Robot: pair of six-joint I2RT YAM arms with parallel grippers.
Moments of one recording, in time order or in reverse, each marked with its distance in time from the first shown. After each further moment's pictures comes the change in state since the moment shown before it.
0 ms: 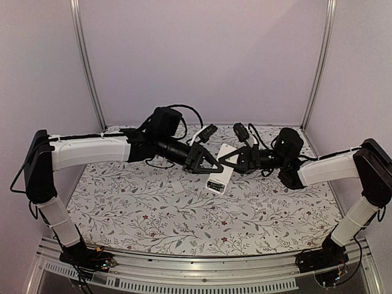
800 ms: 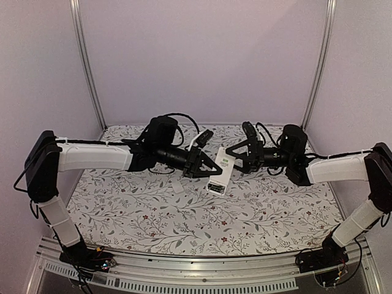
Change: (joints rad) left arm 0.021 0.013 -0.132 0.259 0.013 -0.172; right arm -0.062 -0.079 -0.010 -0.217 0.070 -0.063
